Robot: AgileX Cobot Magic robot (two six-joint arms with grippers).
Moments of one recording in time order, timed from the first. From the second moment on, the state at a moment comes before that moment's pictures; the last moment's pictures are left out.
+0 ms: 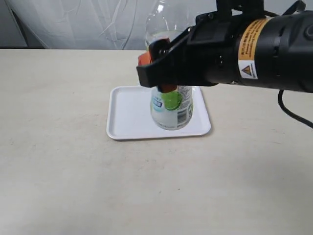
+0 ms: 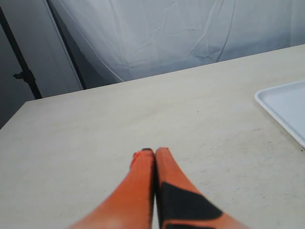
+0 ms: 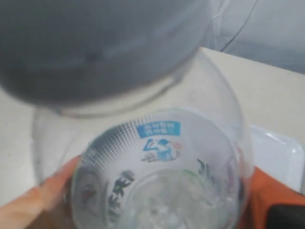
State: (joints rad) left arm -0.04 0.00 0.00 0.05 0.25 0.12; right arm 1.04 1.21 -0.93 -0.56 0.35 0.75
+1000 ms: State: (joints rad) left arm -0.04 0.00 0.00 0.05 0.25 0.12; right arm 1.11 1.06 -0.88 -0.54 0.42 0.68
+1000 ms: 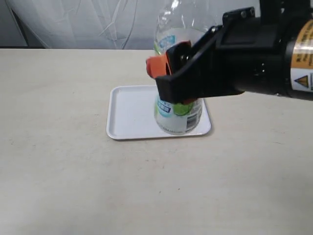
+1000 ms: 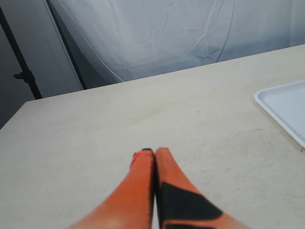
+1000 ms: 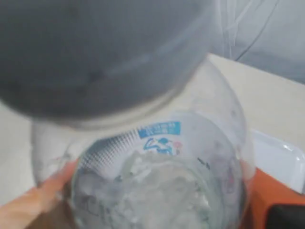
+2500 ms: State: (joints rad) left arm -0.04 0.00 0.00 0.05 0.25 0.11; right arm 0.82 1.34 -0.83 -0.97 -0.06 1.14
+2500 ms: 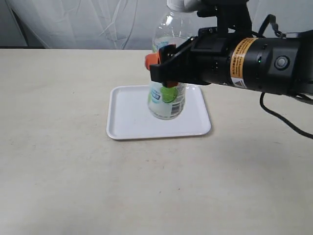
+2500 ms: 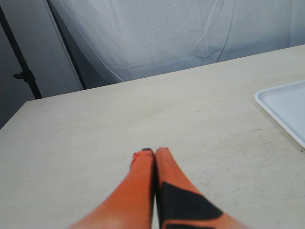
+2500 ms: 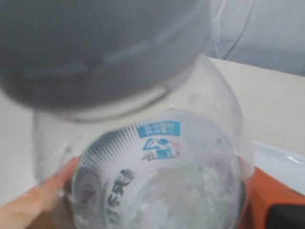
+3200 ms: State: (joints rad) left arm -0.04 0.00 0.00 0.05 0.25 0.11; right arm 0.64 1.68 -0.92 -0.57 -0.37 0.70
